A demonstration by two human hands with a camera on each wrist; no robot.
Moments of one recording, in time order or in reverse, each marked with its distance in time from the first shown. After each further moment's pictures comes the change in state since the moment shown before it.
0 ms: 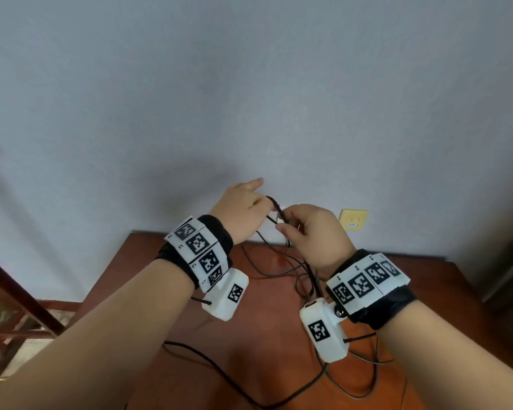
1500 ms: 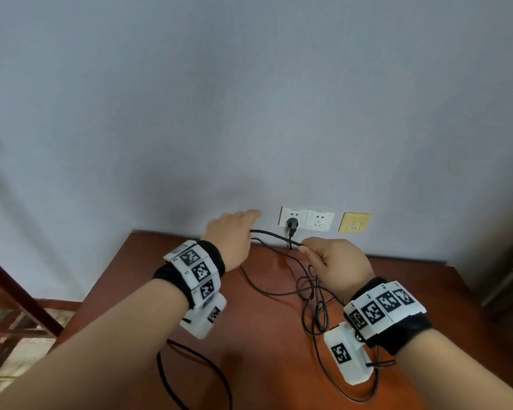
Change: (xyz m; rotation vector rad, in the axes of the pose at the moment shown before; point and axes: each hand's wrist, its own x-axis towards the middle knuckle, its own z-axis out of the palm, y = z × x) left_hand -0.014 -0.059 0.024 0.446 -0.038 0.049; right_hand -0.035 0.032 0.000 -0.272 -0.225 0.058
